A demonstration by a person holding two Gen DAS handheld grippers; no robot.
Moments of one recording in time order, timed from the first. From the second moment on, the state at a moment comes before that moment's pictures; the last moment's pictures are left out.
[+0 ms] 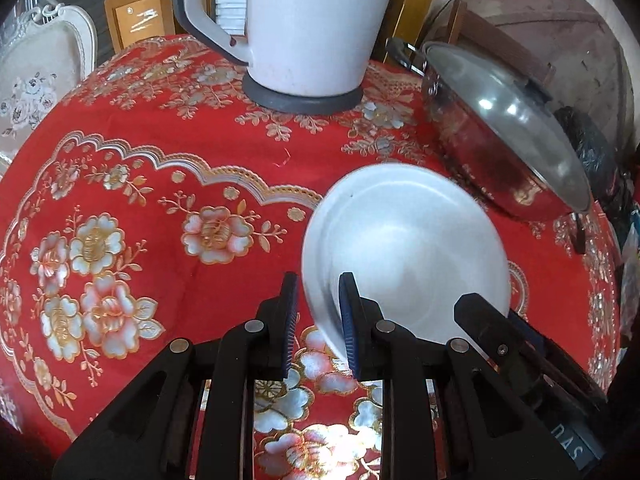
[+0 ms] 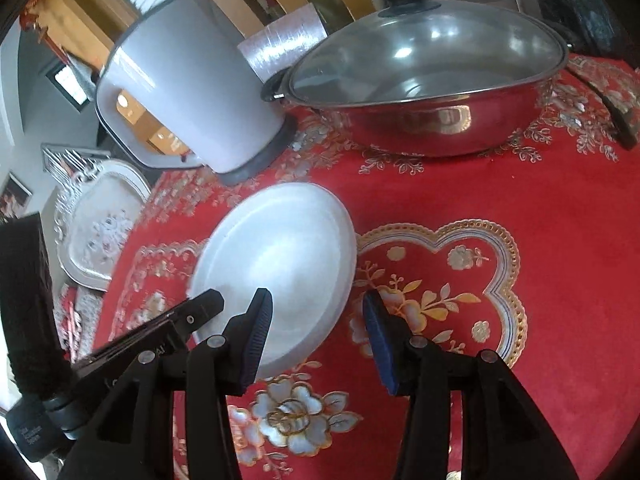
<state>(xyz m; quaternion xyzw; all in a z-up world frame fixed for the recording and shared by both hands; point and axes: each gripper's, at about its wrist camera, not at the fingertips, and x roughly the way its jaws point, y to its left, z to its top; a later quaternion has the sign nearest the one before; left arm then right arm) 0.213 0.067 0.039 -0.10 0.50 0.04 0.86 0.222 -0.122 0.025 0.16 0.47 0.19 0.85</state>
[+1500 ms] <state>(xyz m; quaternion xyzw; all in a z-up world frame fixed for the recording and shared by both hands) -0.025 0.124 0.072 -0.06 0.46 0.08 0.88 0.035 -0.055 0.053 0.05 0.46 0.28 0.84</state>
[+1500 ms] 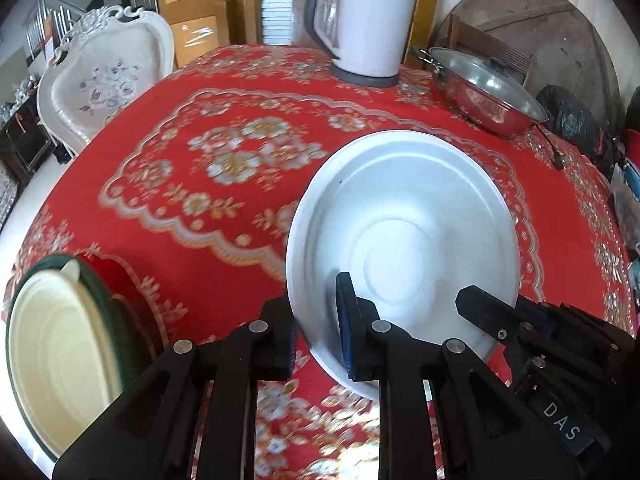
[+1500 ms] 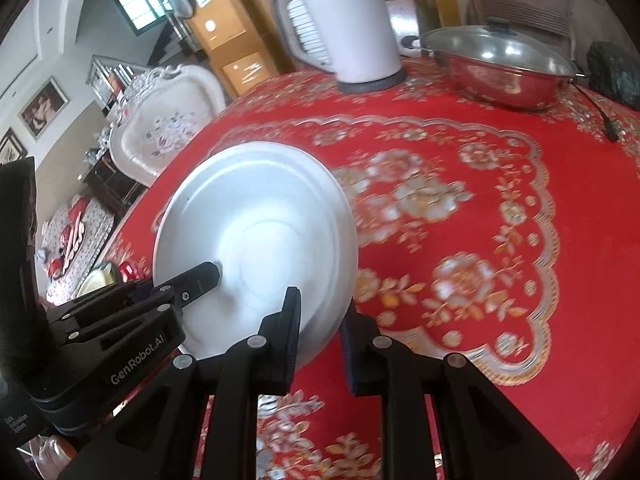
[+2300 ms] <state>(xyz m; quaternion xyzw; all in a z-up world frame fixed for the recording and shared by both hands) -0.090 0.176 0.105 -0.08 0.42 0.12 0.90 -0.013 0.003 0.077 0.00 0.44 0.32 0.84</state>
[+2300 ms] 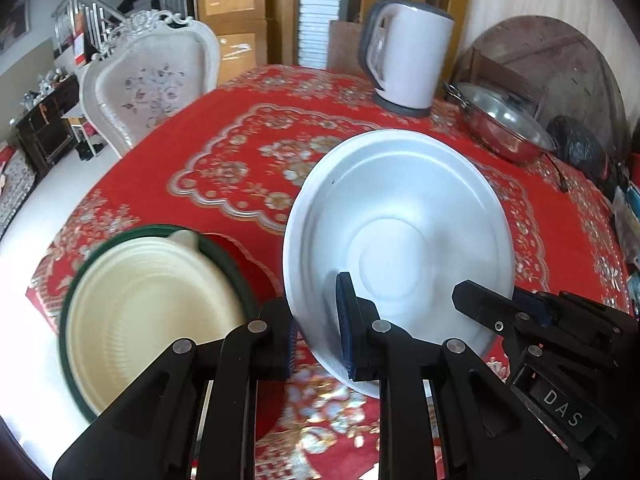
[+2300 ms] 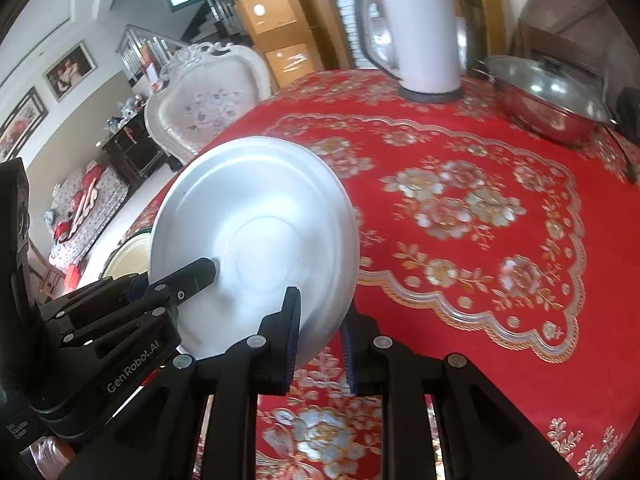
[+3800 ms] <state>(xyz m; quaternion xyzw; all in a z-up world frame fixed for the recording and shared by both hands) -0.177 0.295 0.088 -0.14 0.47 0.18 0.85 -0.070 0.152 0.071 -0.13 0.45 0.42 0.78</state>
